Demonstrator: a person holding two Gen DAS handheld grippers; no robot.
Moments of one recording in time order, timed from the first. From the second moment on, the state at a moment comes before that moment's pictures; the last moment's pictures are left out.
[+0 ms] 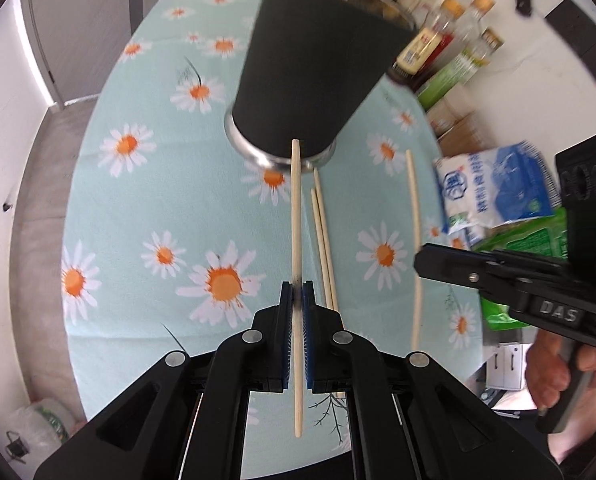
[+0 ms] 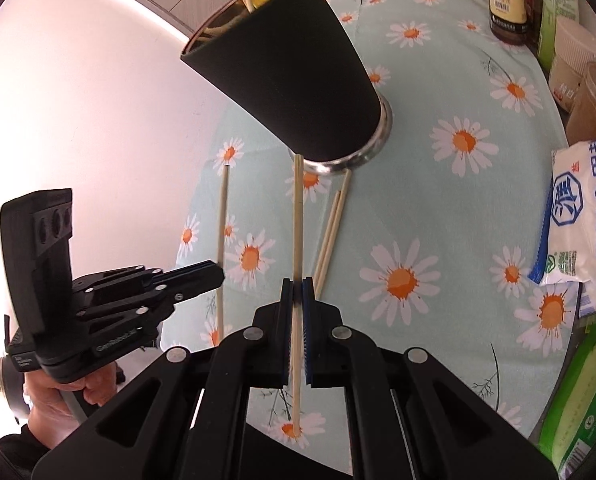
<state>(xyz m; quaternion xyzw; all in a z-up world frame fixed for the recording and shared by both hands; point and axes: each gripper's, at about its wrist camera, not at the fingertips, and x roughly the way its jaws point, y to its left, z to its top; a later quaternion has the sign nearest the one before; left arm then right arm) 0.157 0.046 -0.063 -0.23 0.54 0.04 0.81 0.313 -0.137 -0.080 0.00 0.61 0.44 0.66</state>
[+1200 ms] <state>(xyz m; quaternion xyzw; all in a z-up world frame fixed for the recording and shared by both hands) 0.187 0.101 0.068 -0.18 0.26 -0.08 0.94 0.334 -0.103 0.049 0.10 0.36 0.43 0.82</state>
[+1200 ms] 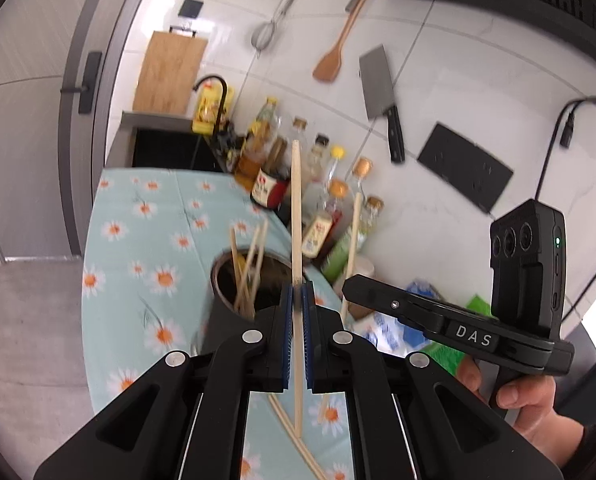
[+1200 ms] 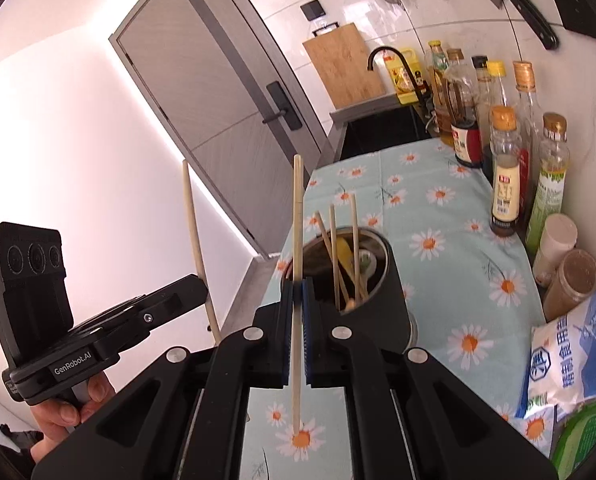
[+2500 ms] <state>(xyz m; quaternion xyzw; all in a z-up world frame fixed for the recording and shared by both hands) 0.257 0.125 0.067 -0.15 0.17 -0.08 0.97 0.408 -0.083 0.058 0.16 0.31 0.38 0.86</state>
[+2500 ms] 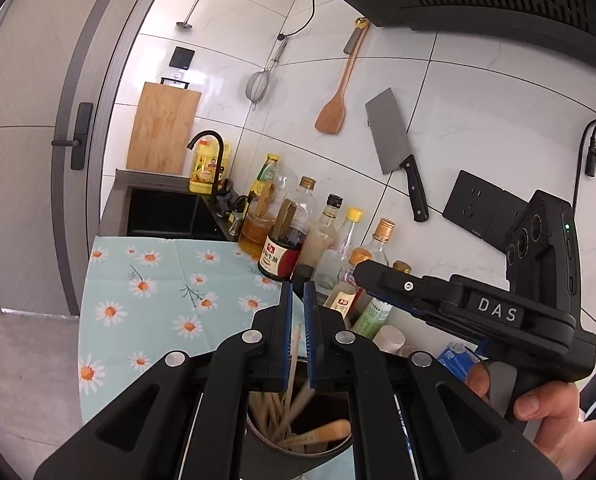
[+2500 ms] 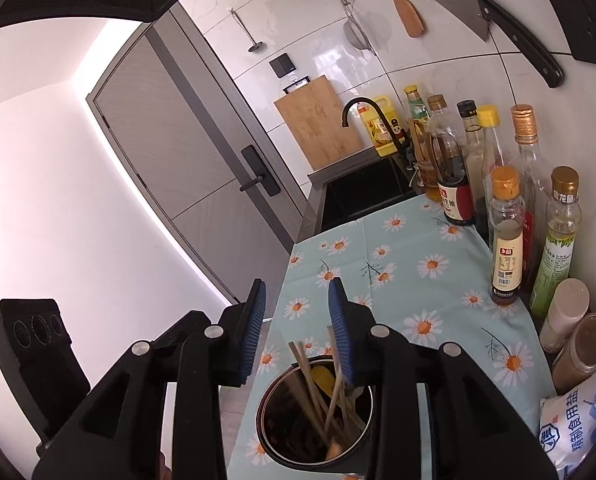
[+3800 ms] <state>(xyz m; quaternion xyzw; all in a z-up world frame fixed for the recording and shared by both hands) 0.146 0.107 0.057 -0.14 0.23 -0.04 0.96 0.318 -0.142 0.019 0.09 0.46 0.40 0.79</state>
